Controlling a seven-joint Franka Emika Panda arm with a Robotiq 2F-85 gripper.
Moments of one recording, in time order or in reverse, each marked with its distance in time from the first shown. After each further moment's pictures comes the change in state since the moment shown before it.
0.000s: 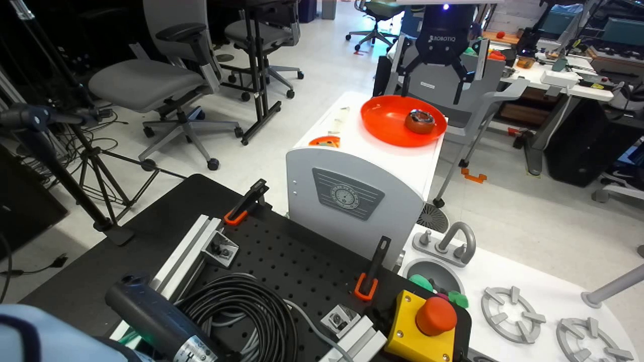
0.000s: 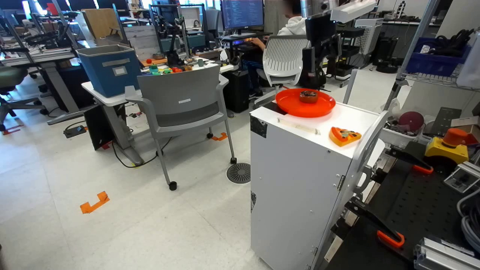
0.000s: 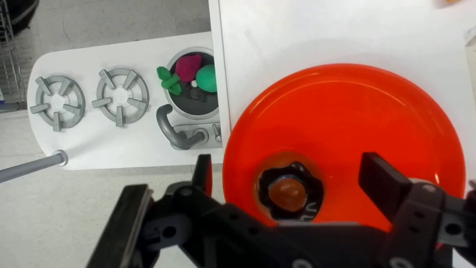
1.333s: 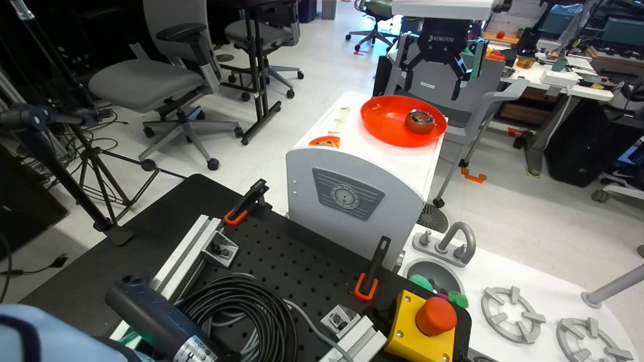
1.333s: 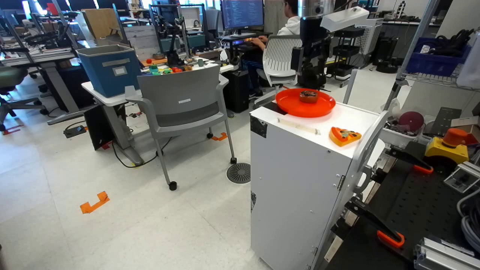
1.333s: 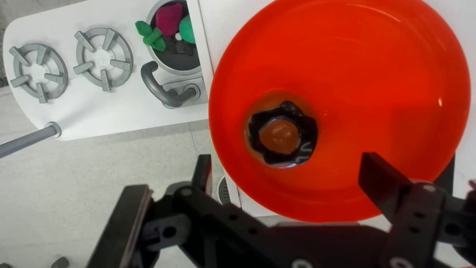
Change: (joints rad) arm -0.001 0.005 -0.003 -0.035 0.031 0.209 0.085
